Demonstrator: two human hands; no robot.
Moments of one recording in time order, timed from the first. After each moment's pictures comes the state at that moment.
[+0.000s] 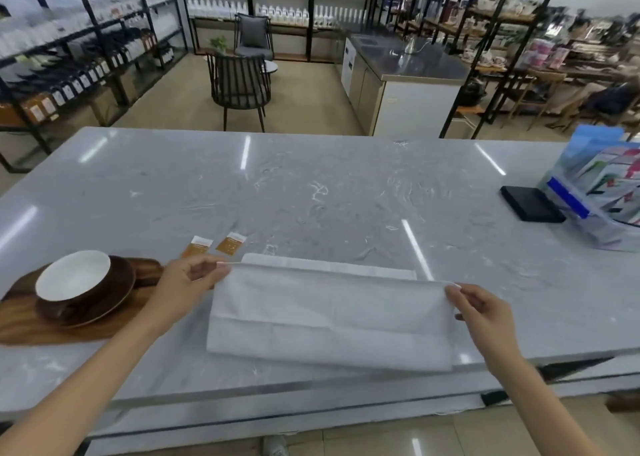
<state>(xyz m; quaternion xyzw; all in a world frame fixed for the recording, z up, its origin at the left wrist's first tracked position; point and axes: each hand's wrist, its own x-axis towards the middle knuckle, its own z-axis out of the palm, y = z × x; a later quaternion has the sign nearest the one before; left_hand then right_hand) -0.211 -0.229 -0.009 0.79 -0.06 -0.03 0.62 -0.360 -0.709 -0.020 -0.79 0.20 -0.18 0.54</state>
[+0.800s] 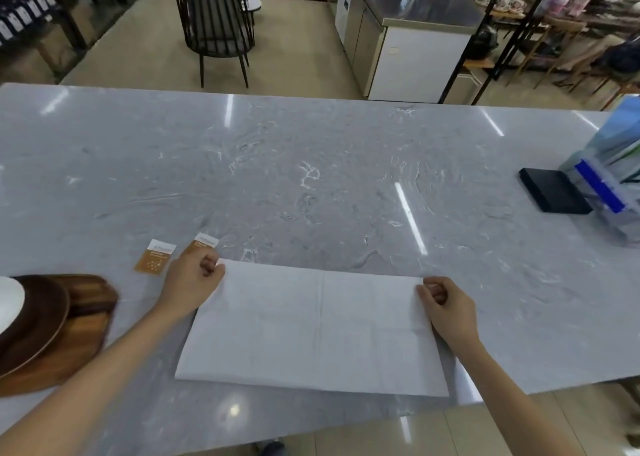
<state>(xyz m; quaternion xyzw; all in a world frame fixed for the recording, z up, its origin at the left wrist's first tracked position) -0.095 -0.275 -0.105 0.94 -0.03 0.02 0.35 -0.248 -0.728 -0.103 -0.88 0.28 -0.09 0.36</state>
